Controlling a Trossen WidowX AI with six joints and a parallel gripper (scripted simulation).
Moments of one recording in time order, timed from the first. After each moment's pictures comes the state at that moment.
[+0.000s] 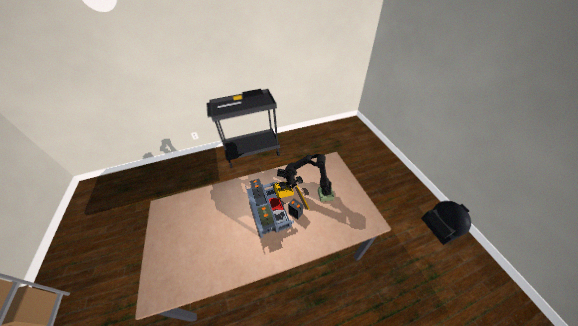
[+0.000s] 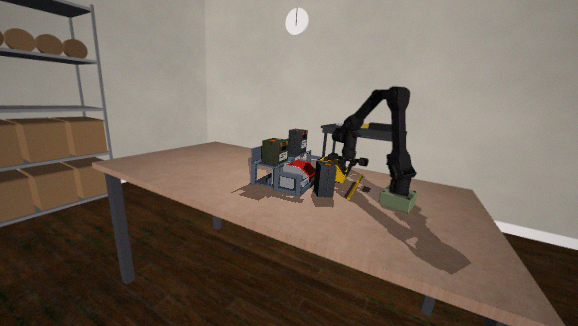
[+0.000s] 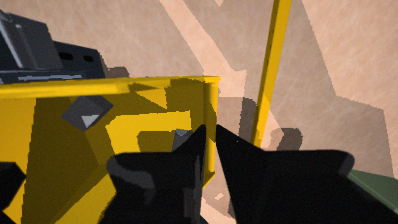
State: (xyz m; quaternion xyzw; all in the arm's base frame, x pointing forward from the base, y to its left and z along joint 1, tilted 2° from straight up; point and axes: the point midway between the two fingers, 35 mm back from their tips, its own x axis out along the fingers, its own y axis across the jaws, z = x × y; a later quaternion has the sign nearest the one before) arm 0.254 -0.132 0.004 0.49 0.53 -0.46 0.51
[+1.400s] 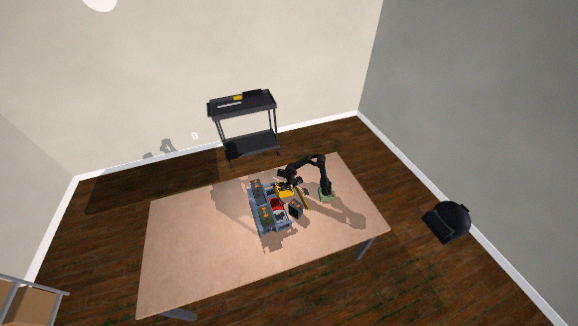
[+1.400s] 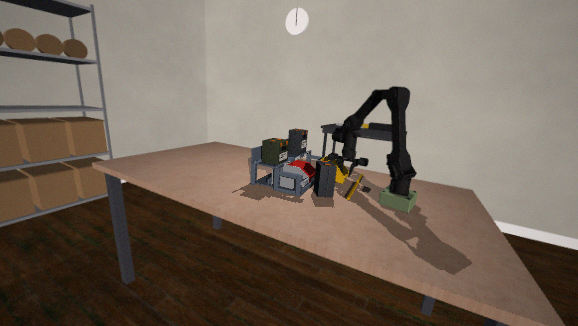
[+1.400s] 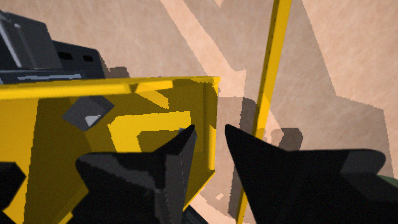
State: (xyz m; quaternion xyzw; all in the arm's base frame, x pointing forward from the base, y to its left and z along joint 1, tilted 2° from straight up) arm 0.253 -0.132 0.004 0.49 0.53 -0.46 0.51
